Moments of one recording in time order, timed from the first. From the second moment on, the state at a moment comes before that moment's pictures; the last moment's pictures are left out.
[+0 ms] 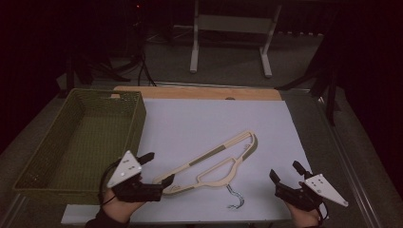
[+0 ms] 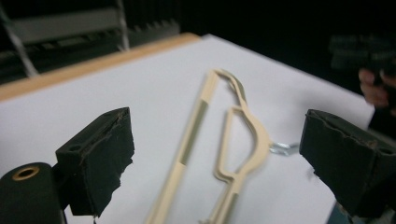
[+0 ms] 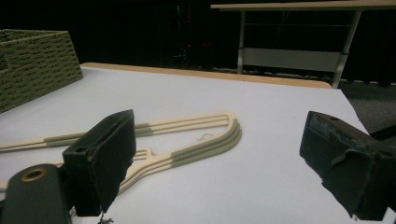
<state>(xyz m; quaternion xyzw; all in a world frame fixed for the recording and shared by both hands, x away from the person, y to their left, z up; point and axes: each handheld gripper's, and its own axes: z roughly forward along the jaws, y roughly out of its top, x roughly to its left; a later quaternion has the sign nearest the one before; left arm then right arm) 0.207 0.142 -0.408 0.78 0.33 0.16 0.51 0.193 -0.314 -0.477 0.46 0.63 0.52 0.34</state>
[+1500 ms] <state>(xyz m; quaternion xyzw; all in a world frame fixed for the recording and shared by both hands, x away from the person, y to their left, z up) 0.295 -0.012 -0.516 0.94 0.14 -0.01 0.31 0.196 -0.316 -0.482 0.46 0.64 0.52 0.31</state>
